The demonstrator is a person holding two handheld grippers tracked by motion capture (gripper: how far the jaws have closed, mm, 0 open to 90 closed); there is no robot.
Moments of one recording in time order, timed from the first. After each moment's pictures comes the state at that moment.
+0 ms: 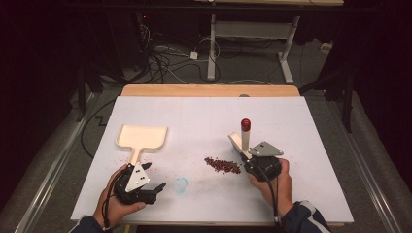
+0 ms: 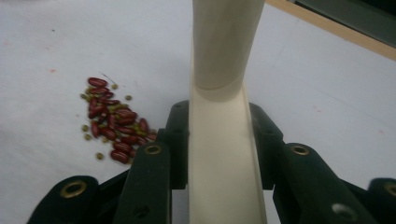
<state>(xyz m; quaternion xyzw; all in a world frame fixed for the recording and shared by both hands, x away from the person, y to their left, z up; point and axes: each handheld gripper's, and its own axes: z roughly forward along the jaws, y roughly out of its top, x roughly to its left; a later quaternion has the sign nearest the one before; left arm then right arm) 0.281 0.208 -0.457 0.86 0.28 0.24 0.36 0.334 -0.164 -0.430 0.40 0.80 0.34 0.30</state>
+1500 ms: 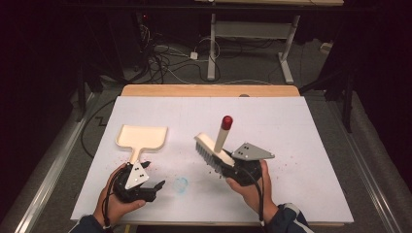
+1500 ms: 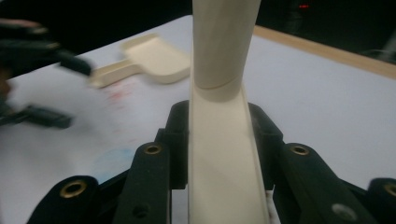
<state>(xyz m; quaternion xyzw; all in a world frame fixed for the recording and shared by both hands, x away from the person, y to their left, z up) 0.283 0.212 -0.456 0.86 0.30 0.24 0.35 0.315 -0.119 -0.410 0.31 0.79 0.49 0.18</state>
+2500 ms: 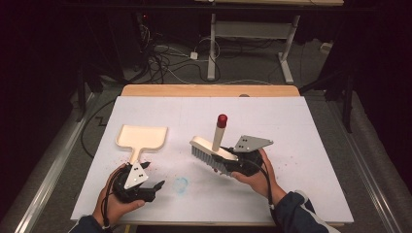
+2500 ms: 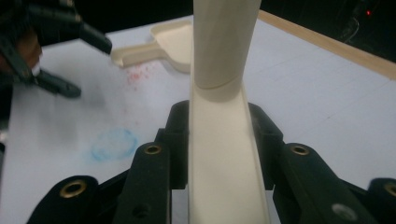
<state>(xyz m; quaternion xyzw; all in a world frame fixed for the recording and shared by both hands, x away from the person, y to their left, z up) 0.285 0.213 -0.458 0.86 0.29 0.23 0.35 0.355 -0.134 -0.418 0.23 0.82 0.50 0.14</state>
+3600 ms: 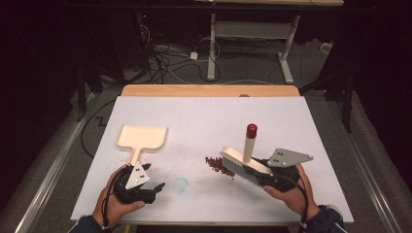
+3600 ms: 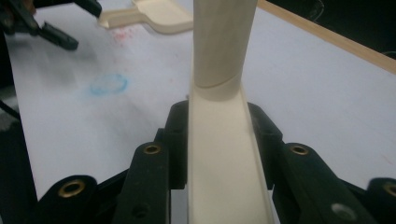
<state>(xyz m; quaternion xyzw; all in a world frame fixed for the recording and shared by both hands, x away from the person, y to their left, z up) 0.284 0.211 -0.460 0.87 0.29 0.22 0.34 0.305 -0.216 -0.402 0.25 0.84 0.45 0.18</state>
